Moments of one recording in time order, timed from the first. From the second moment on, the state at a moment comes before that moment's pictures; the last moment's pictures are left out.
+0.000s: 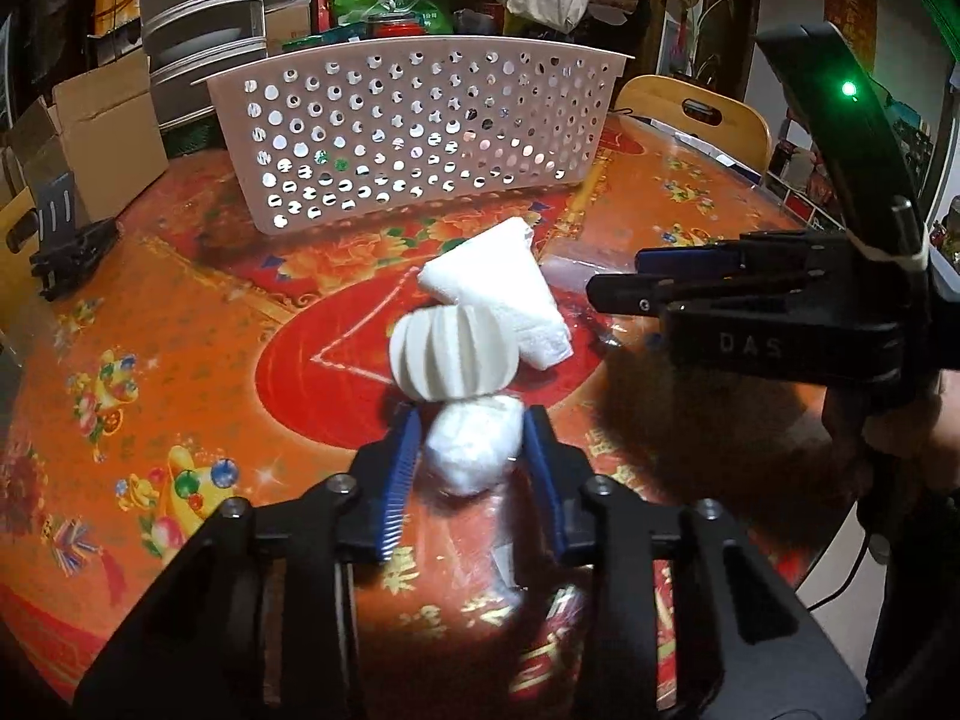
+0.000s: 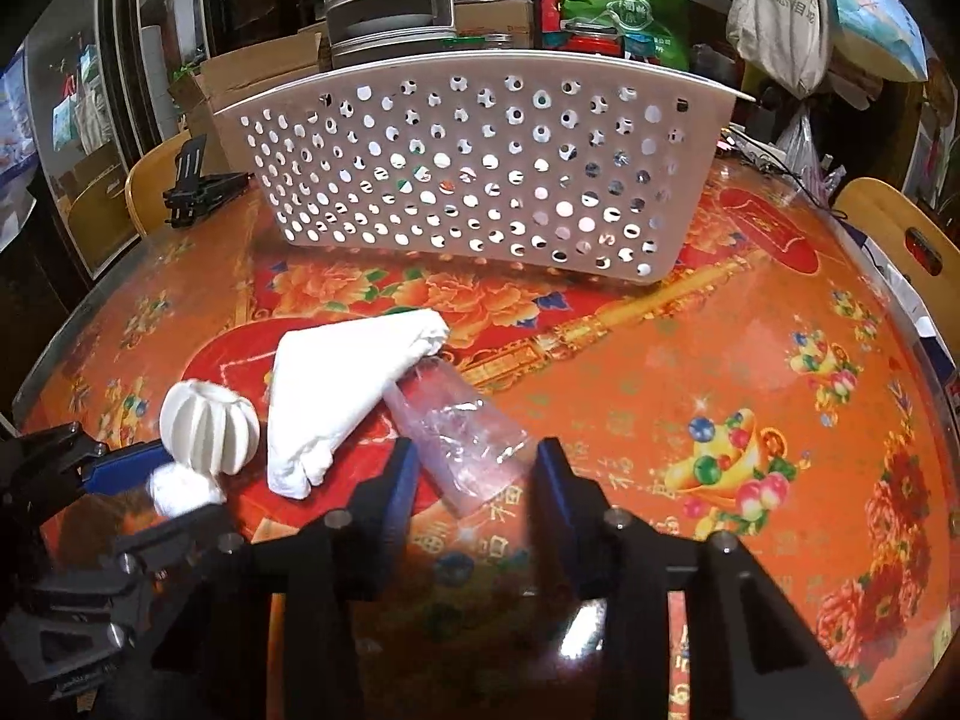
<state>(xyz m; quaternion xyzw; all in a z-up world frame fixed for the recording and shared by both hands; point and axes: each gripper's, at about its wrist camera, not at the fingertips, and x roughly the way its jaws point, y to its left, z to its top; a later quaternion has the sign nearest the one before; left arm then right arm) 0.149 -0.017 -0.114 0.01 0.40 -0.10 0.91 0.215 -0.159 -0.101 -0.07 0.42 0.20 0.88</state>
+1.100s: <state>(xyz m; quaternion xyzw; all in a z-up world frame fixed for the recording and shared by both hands) 0.123 0.031 -0.079 -0.01 0.35 -0.08 0.93 0.180 -0.192 -0.061 -0.03 0.37 0.20 0.91</state>
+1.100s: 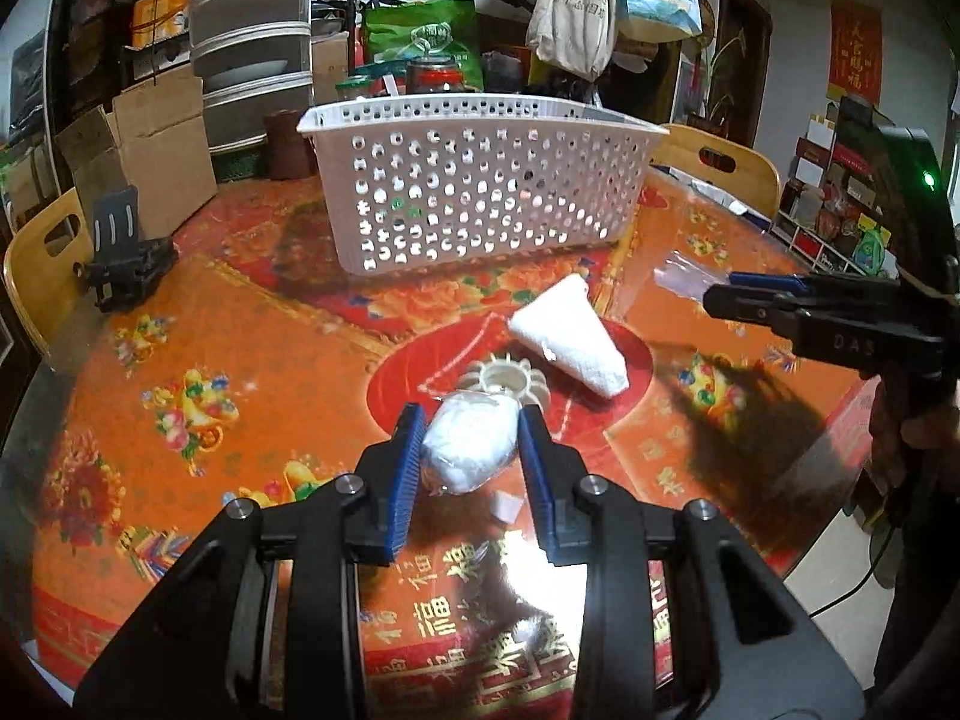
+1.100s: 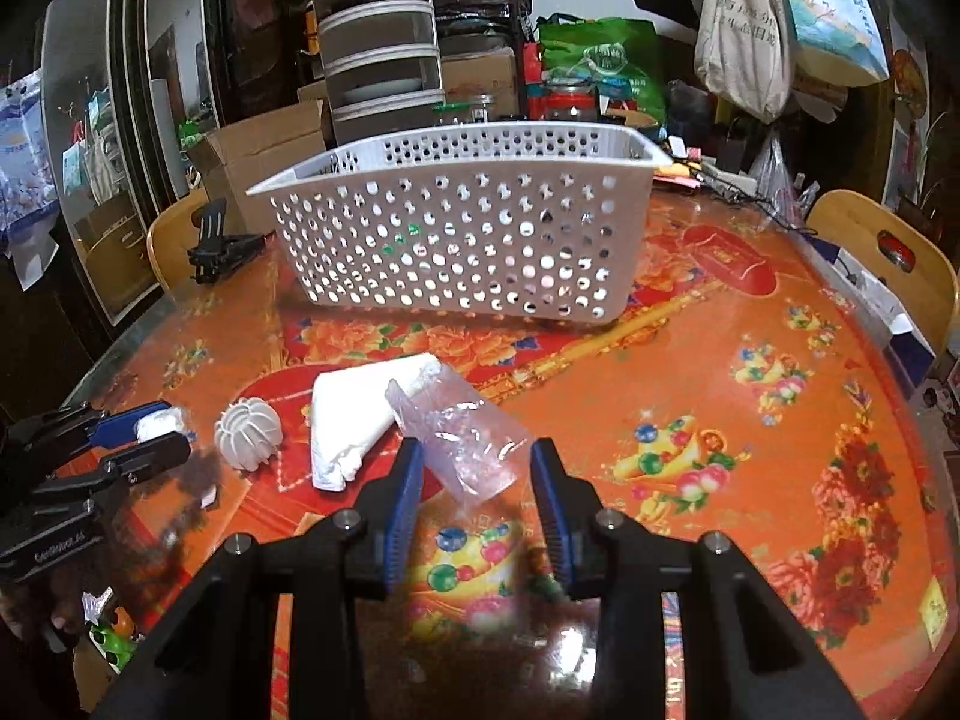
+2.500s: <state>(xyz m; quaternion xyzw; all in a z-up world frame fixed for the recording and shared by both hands) 0.275 0.043 0.076 -0.01 0.30 -0.08 0.95 0.254 -0.199 0.062 -0.05 0.30 0.18 0.94</state>
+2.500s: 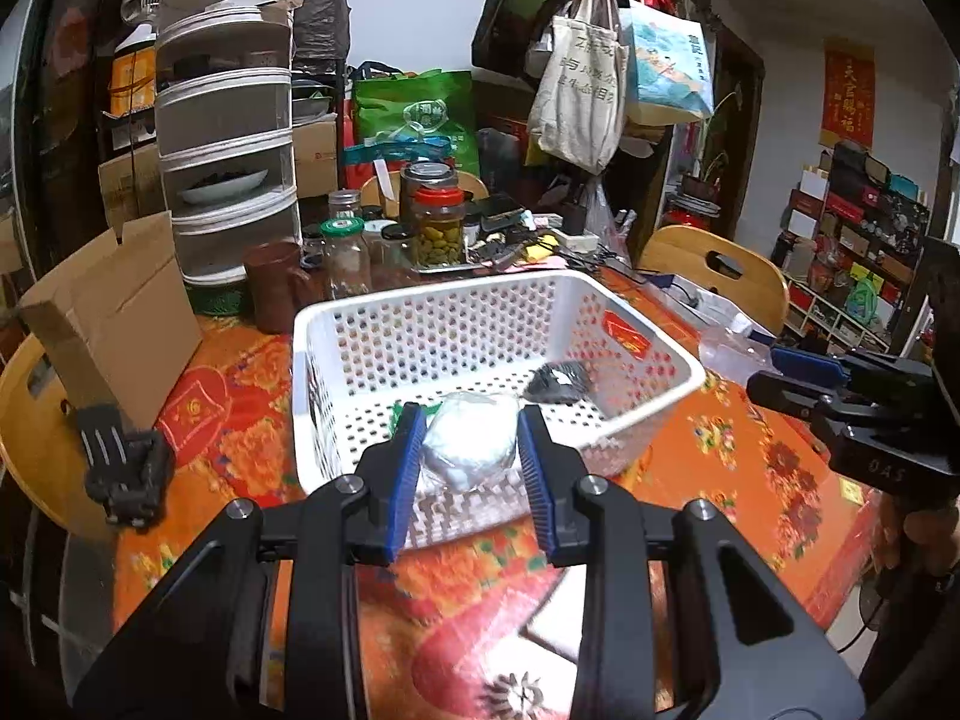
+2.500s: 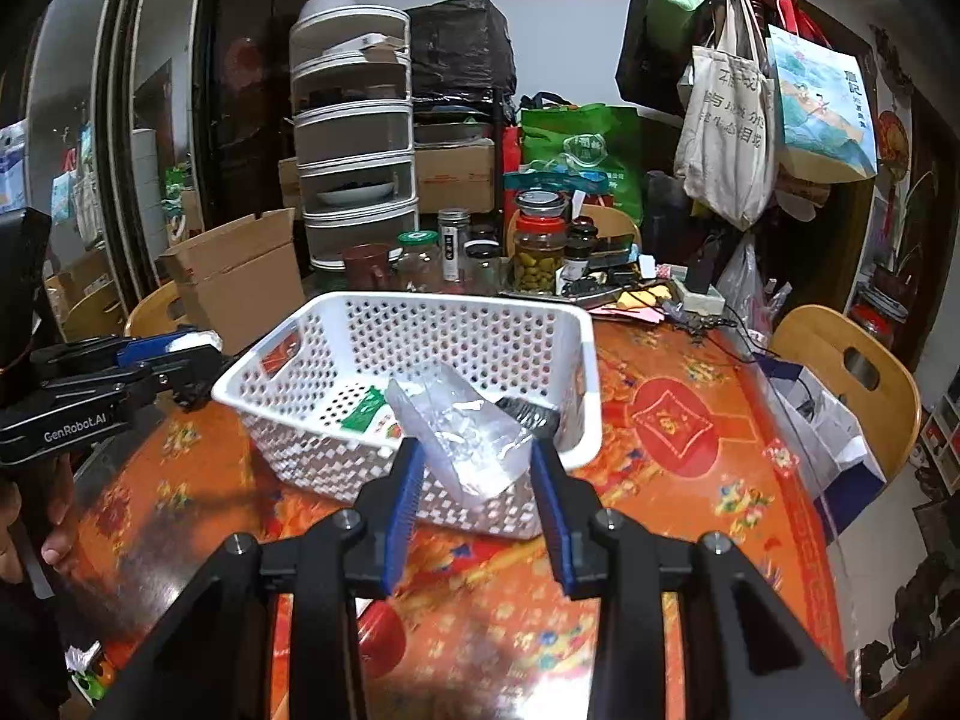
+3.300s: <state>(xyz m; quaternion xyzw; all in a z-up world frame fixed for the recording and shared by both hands) 0.440 0.044 0.020 -0.01 0.44 -0.03 0.90 0.391 -0.157 0.028 -0.08 0.41 0.15 0.89</state>
